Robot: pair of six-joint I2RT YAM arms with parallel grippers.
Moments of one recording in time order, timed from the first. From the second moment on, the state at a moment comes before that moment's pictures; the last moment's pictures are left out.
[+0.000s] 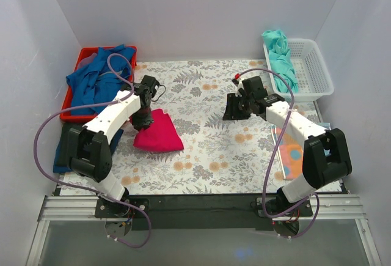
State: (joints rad) left arm -0.35 1.65 1.35 -1.11 -0.32 -0.52; right arm 0.43 1.55 1.11 -0.45 -0.28 0.31
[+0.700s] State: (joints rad) left arm -0.15 1.47 1.28 -1.29 -0.42 -0.69; right arm 0.43 1.47 1.07 -0.45 -0.31 0.31
